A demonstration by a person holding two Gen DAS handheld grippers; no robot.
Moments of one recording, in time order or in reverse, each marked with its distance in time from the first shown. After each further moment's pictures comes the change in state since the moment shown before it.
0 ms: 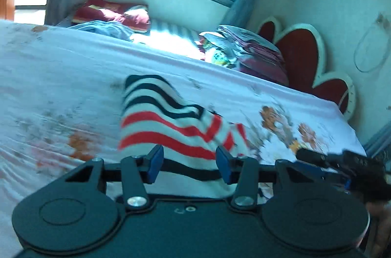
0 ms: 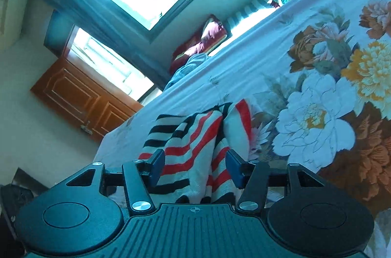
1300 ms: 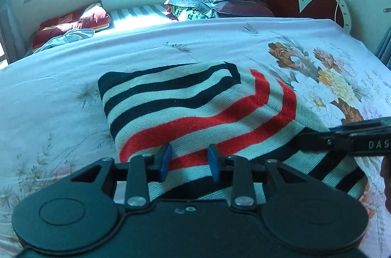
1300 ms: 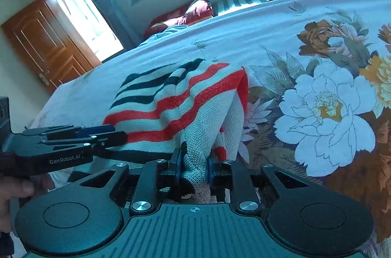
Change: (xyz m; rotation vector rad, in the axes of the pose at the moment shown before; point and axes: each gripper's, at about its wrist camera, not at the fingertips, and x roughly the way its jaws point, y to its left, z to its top) left arm 0.098 -0.019 -0.004 0.453 0.159 -0.001; right arm 0.074 0.007 -0.039 -0.234 0.062 -0.249
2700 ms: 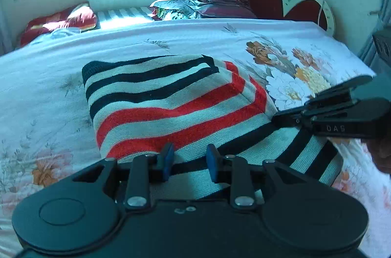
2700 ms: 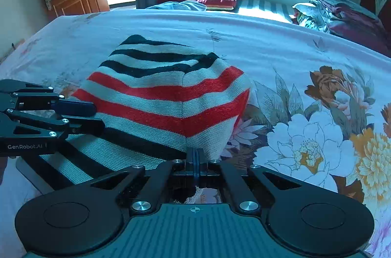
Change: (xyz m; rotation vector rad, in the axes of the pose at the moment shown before) left arm -0.014 -0.007 -0.023 -0.051 -0.026 -0.087; right arm 0.016 0.030 0.011 -0.400 0.142 -0.140
